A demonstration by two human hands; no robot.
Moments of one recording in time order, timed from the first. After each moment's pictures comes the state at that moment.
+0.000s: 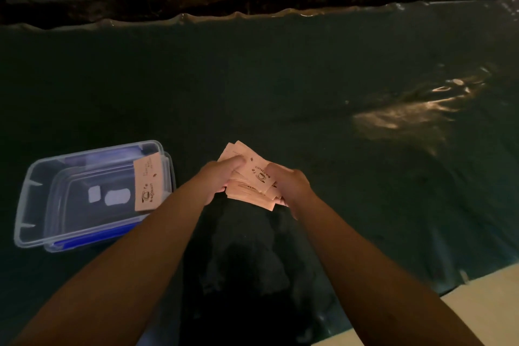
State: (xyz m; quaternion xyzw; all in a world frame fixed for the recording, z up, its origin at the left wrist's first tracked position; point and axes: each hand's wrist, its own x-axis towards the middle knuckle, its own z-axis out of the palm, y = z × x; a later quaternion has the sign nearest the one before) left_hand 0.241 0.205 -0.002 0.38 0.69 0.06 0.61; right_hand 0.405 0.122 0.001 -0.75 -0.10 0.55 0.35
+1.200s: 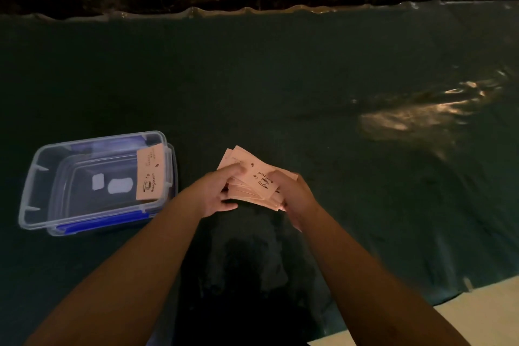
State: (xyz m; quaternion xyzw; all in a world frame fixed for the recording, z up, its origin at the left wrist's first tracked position) left_hand 0.221 0.171 -0.012 0.24 0.61 0.13 0.75; right_hand 0.409 0.094 -0.027 -0.67 -0.10 0.61 0.42
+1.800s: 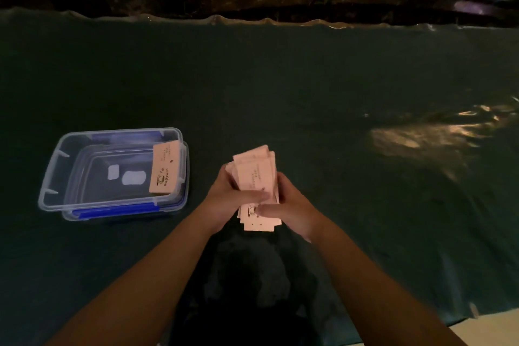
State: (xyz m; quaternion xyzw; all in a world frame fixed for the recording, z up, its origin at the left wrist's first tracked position) left_hand 0.218 0.124 0.010 0.39 0.52 0.28 0.71; right_hand 0.403 0.080 -0.007 -0.58 -0.39 0.65 0.30
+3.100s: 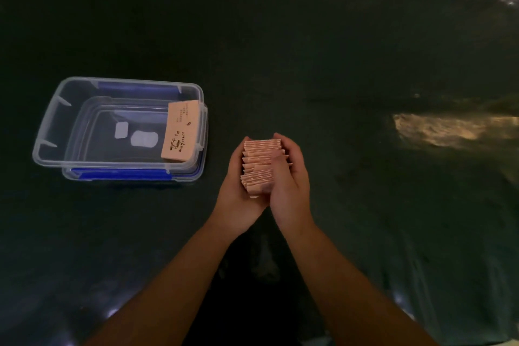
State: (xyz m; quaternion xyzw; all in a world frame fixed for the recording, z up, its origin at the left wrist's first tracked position) left_hand 0.203 0.088 -0.048 0.48 0.53 0.36 0.60; right_hand 0.311 0.082 -0.011 -0.59 -0.31 0.53 0.52
